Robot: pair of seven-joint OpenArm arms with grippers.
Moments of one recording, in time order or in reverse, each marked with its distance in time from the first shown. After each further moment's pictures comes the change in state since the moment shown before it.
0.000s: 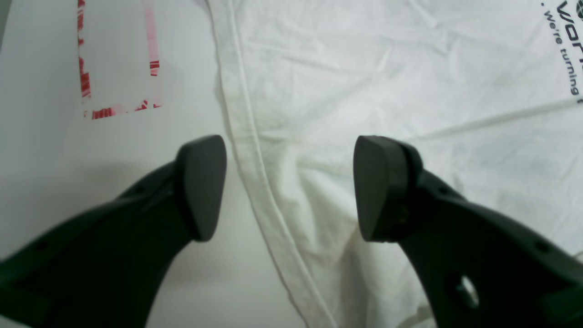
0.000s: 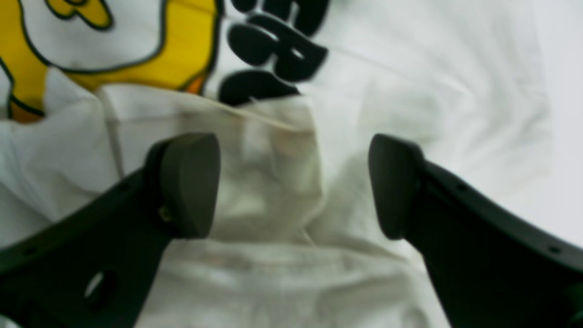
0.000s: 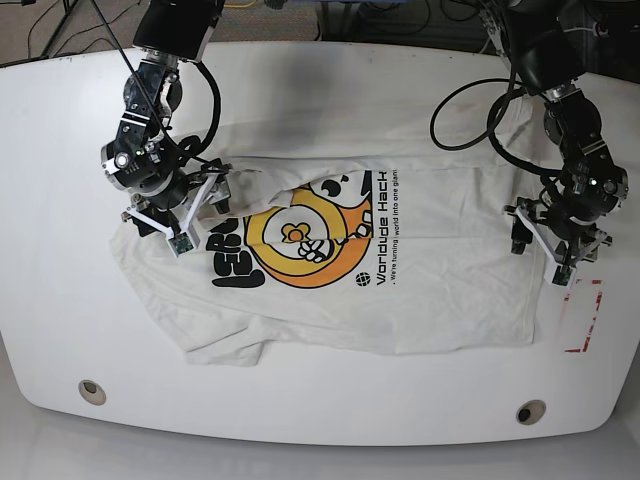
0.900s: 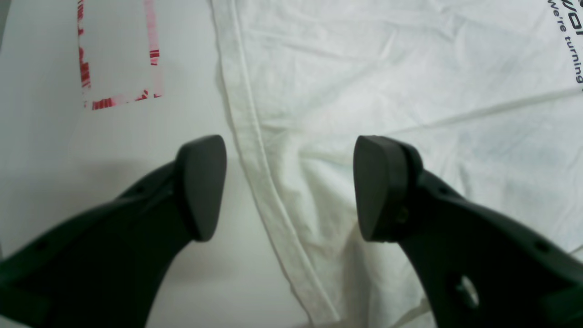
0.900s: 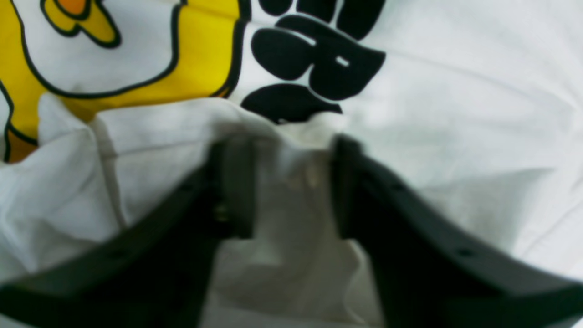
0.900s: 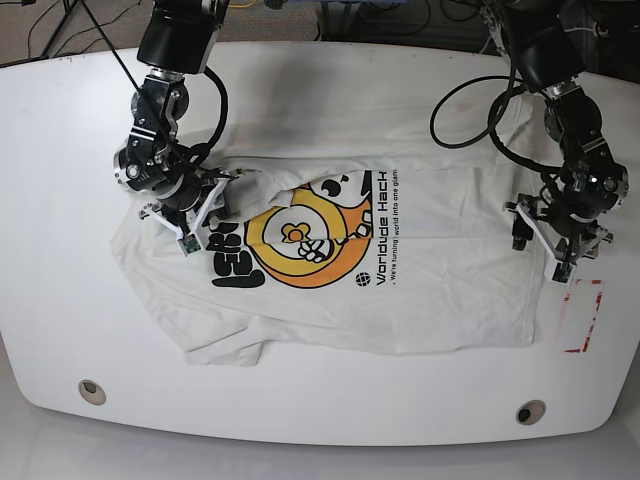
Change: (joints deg) left arm 0.5 -0.1 0.0 0.4 0.2 0.0 0.5; right arm 2.7 0.2 0.0 -12.0 -0.1 0.0 7.6
